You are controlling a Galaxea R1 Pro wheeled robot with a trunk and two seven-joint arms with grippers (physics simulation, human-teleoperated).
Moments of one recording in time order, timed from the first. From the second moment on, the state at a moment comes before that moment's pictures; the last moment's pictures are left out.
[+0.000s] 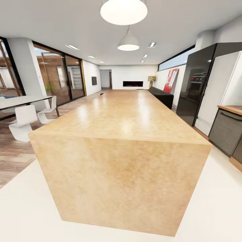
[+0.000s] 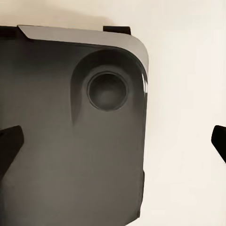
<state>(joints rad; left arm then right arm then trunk) 0.02 -0.03 0.00 -0.06 0.00 -0.01 0.00 -0.05 -0.02 0.01 -0.02 0.01 -0.01 0.00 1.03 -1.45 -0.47</state>
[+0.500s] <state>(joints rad) 0.02 0.03 0.00 -0.43 0.00 -0.03 0.00 -0.04 -0.07 -0.01 -0.31 -0.01 -0.13 0.00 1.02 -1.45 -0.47</state>
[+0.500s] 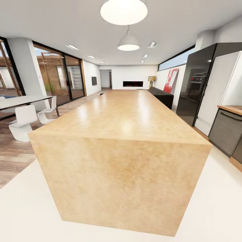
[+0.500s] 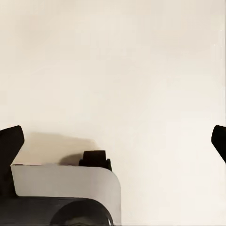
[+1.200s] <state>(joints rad) 0.02 0.06 0.00 -0.56 -0.01 -0.09 0.00 -0.03 -0.11 -0.01 -0.37 -0.01 -0.14 0.00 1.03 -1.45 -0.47</state>
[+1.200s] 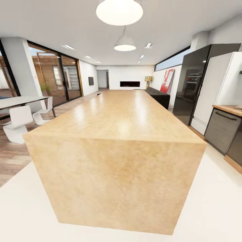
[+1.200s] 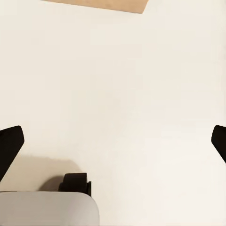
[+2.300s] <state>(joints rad) 0.02 0.05 0.00 -0.55 -0.01 -0.09 0.00 -0.03 -0.11 -0.01 -0.32 -0.02 -0.14 0.00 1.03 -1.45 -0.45</state>
